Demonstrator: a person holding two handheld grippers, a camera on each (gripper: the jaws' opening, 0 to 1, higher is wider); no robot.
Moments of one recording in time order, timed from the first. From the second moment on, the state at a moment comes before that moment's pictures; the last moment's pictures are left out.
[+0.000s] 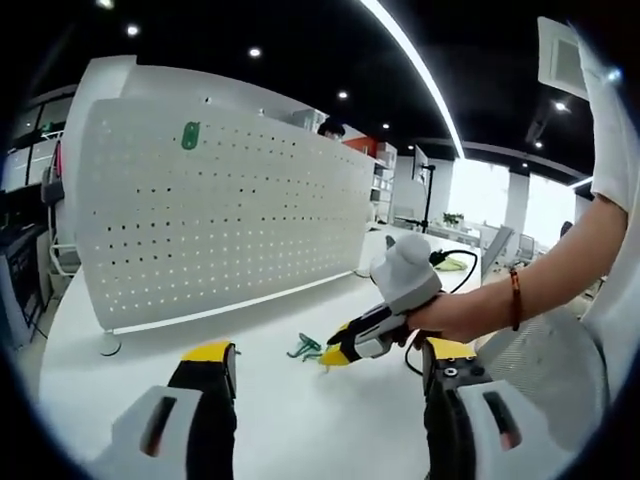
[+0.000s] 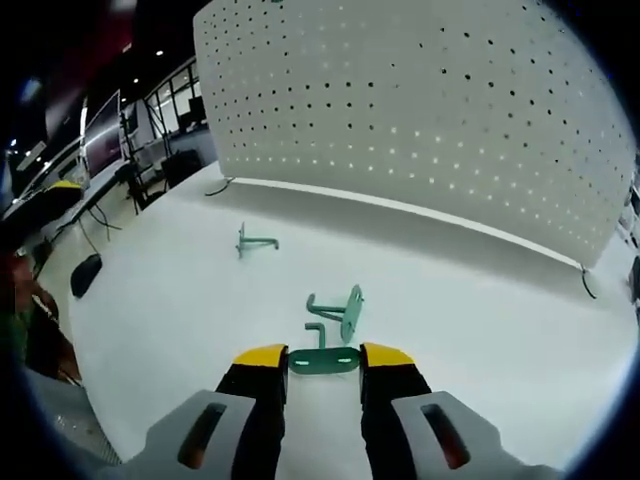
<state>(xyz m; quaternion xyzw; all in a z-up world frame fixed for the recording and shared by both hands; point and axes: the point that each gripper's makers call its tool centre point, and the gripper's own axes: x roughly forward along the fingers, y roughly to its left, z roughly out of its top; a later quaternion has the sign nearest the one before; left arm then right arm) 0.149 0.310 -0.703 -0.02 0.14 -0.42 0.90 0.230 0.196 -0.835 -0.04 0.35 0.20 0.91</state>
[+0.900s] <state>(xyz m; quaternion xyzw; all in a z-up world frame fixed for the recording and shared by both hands) 0.128 0.302 -0.699 -0.02 0.14 -0.43 0.89 0.203 0.218 -0.794 0.03 0.33 0.26 0.91</state>
